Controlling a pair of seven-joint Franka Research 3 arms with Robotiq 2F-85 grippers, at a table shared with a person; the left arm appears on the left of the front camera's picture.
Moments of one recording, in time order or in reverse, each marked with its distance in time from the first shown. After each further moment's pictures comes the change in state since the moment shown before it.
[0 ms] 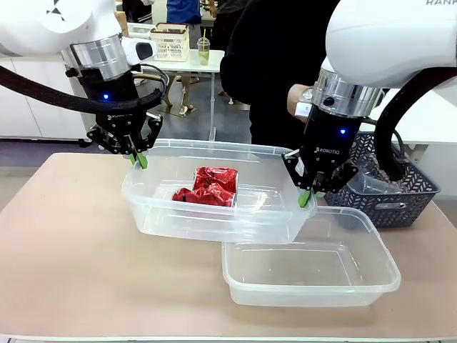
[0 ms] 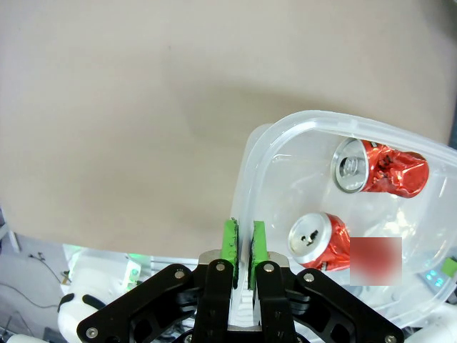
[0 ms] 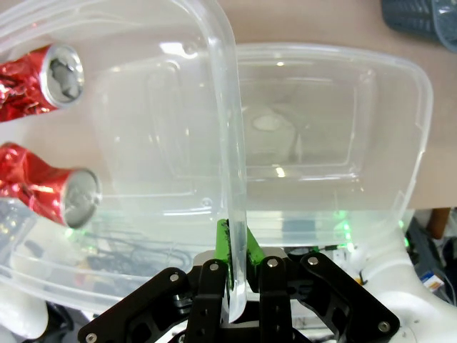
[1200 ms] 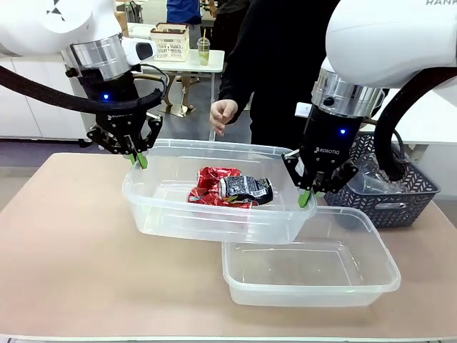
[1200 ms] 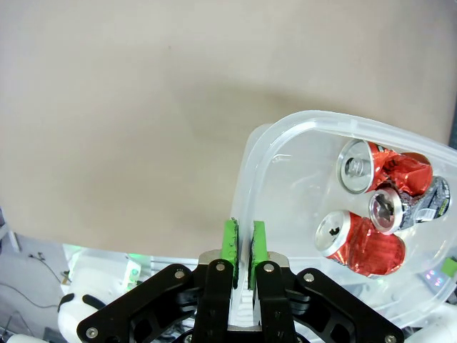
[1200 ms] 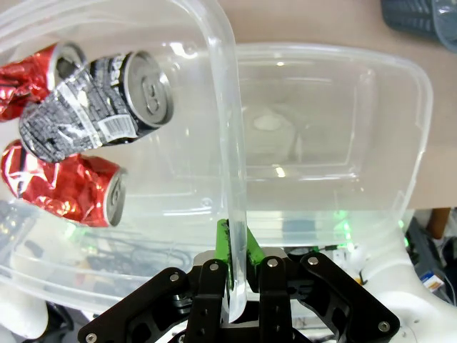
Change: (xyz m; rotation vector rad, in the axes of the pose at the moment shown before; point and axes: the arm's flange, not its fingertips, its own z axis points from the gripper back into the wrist) left arm 0.000 0.000 0.000 0.000 0.000 0.000; right arm 0.000 0.000 0.000 0.000 0.000 0.000
